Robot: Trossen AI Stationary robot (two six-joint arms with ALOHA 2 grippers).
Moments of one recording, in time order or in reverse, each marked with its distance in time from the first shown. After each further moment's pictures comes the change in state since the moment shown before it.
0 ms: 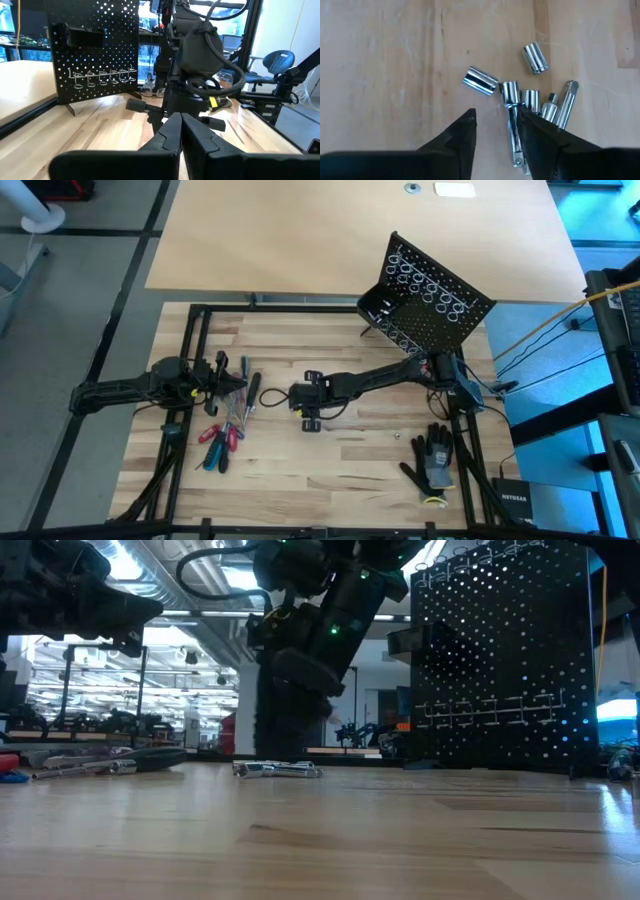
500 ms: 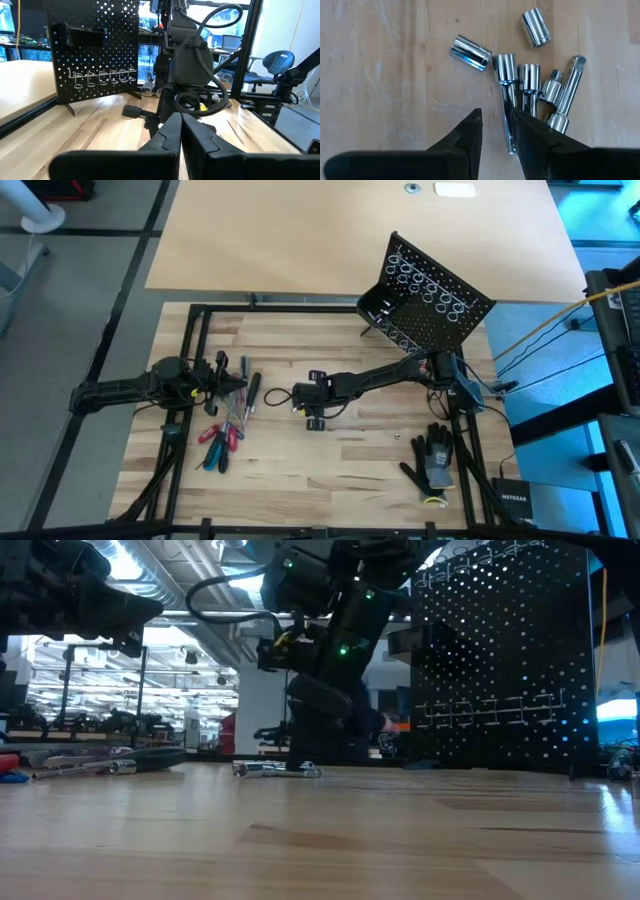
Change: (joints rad) left arm 0.000 0.000 0.000 0.000 0.000 -0.004; right arm -0.013 0.000 -0.062 0.016 0.002 -0.007
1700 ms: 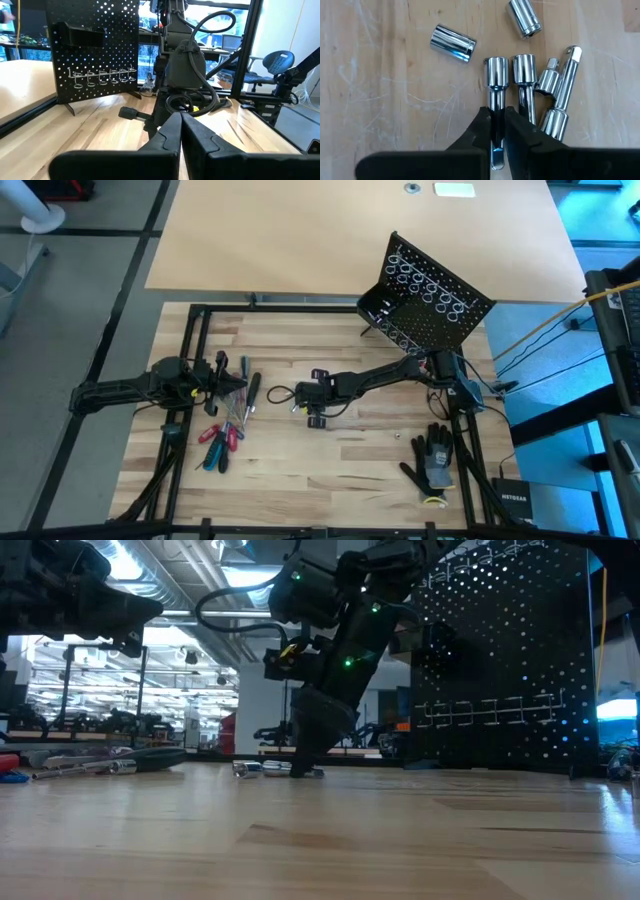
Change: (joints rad) left arm 0.000 0.000 0.000 0.000 0.000 -0.001; right arm -0.017 -0.003 -0.070 0.069 0.020 0.013
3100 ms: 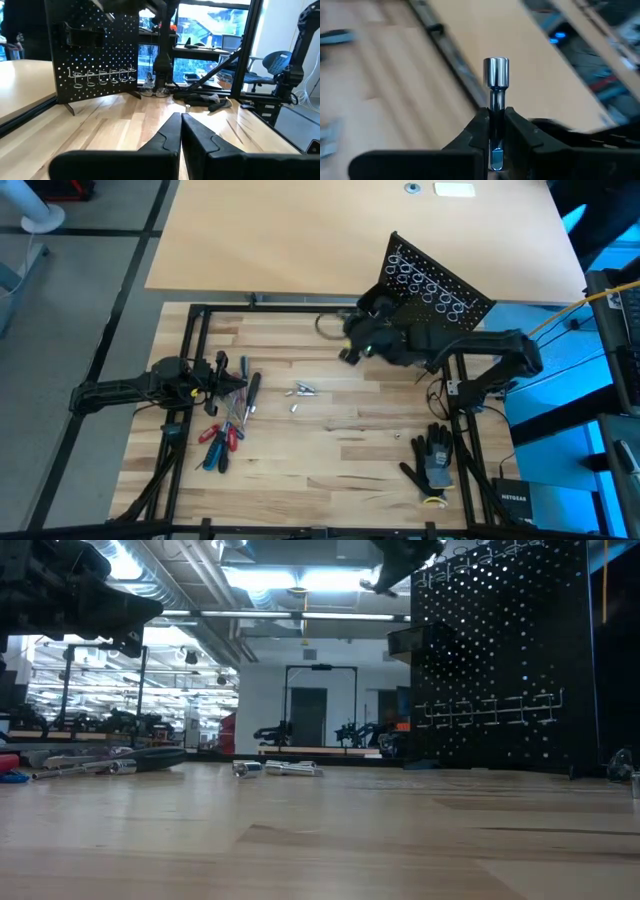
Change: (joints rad) left arm 0.000 0.000 0.000 -0.001 0.000 0.001; right arm -0.100 -0.659 -0.002 -0.294 0.594 -0.011
